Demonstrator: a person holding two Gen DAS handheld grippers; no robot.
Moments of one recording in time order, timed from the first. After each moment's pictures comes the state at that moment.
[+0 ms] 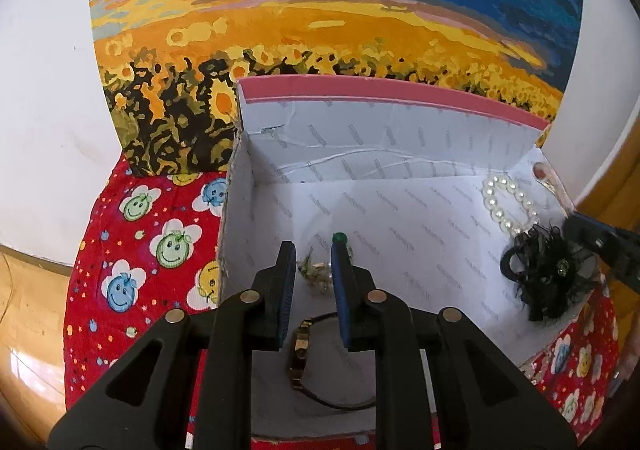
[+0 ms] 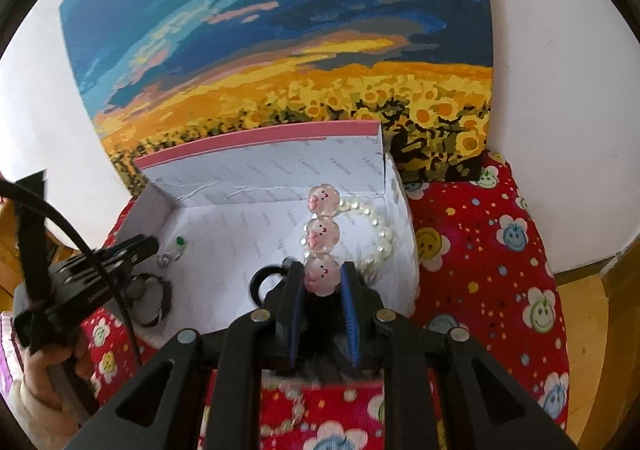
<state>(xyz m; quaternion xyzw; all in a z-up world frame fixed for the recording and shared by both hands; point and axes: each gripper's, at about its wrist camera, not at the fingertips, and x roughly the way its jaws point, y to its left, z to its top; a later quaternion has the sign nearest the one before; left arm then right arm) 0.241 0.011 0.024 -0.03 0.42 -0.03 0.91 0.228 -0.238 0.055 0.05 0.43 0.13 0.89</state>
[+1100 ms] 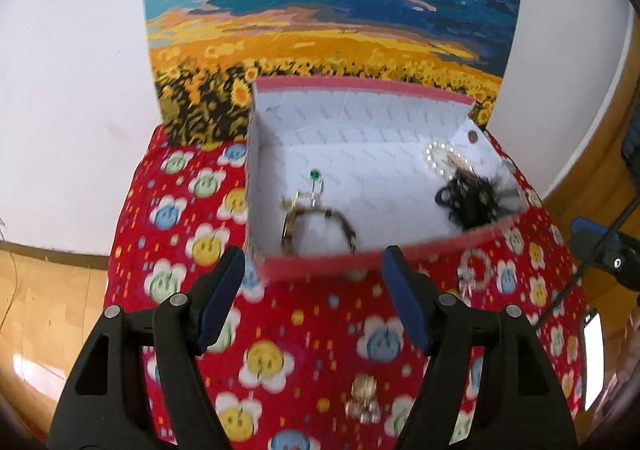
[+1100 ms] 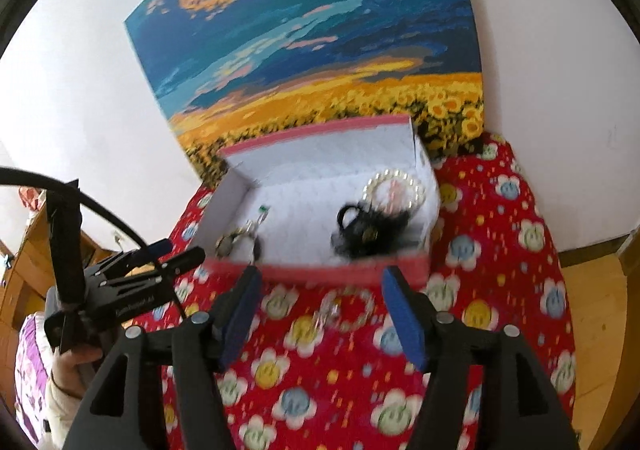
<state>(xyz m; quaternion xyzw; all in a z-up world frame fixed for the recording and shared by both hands) 0.117 0.014 0.074 -0.02 0.42 -0.06 0.91 0.119 -0.241 0.109 0.10 0.43 0.19 0.88</state>
